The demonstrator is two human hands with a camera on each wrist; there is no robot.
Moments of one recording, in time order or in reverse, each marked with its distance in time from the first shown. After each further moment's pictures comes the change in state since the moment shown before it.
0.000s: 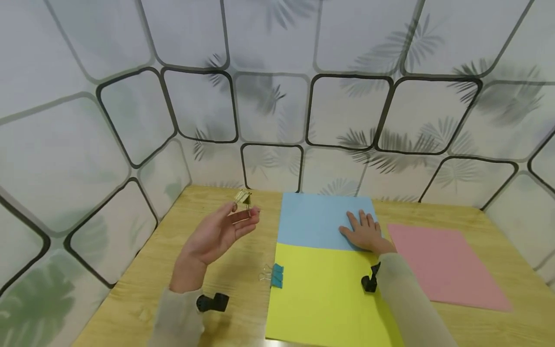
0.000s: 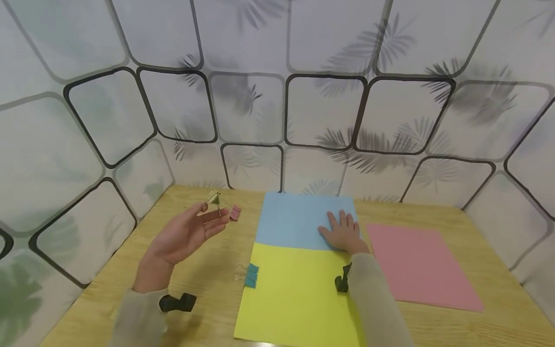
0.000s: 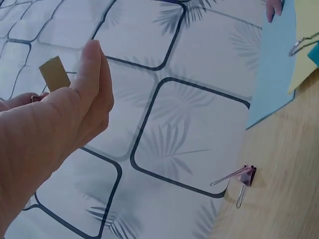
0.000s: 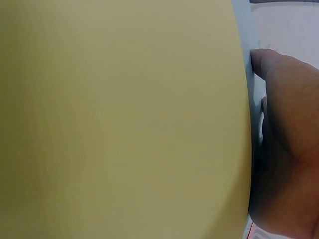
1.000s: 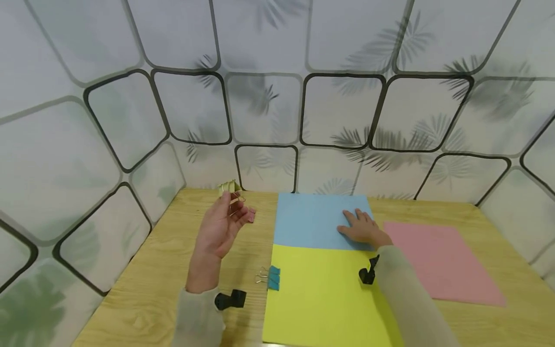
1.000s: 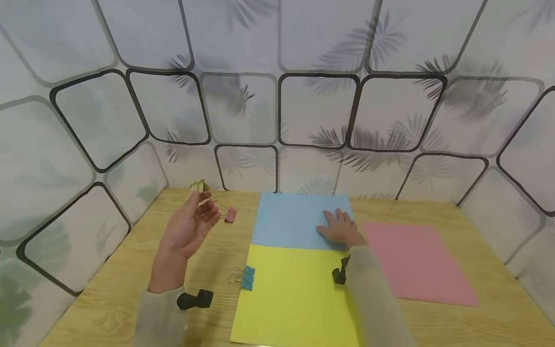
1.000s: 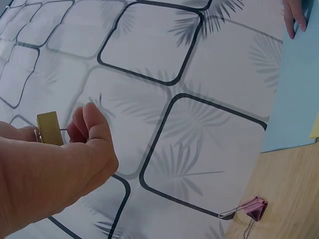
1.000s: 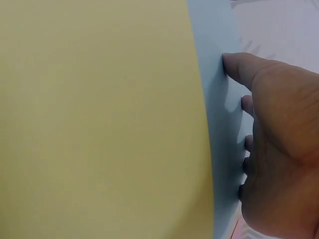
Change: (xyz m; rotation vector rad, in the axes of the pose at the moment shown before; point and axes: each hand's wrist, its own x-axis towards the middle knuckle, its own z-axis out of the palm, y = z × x) left_hand 0.028 -0.009 0.028 0.115 0.453 0.119; right_hand -0.004 -0.013 -0.021 -0.007 -0.071 -0.004
